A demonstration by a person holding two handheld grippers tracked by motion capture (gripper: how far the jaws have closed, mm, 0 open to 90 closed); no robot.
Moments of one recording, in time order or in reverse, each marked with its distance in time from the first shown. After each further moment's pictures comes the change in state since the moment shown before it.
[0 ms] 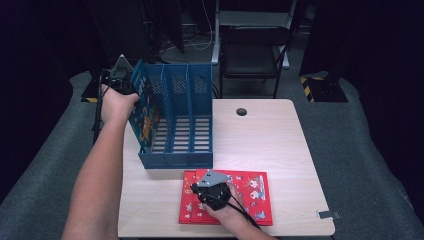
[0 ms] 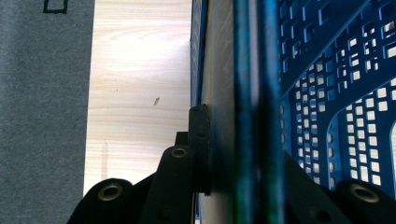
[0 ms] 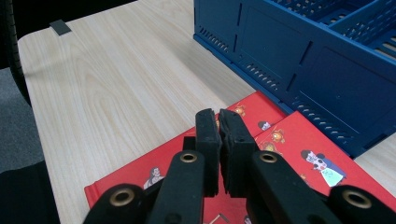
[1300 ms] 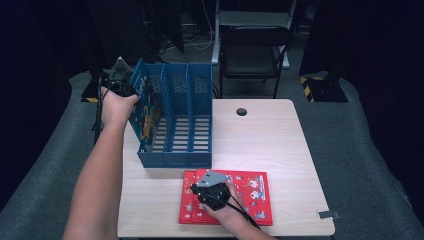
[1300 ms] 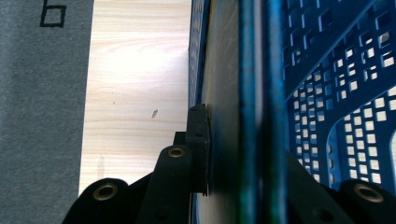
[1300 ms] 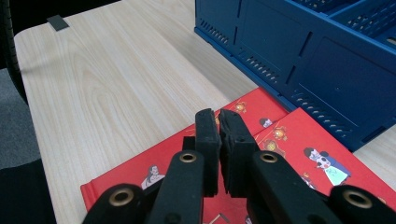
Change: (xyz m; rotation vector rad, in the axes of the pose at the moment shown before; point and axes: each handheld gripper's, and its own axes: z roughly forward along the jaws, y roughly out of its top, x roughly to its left) left arm 0.007 -0.003 0.007 -0.059 -0.034 -0.007; right arm -0.001 -0.002 0.004 0.010 0.001 -0.003
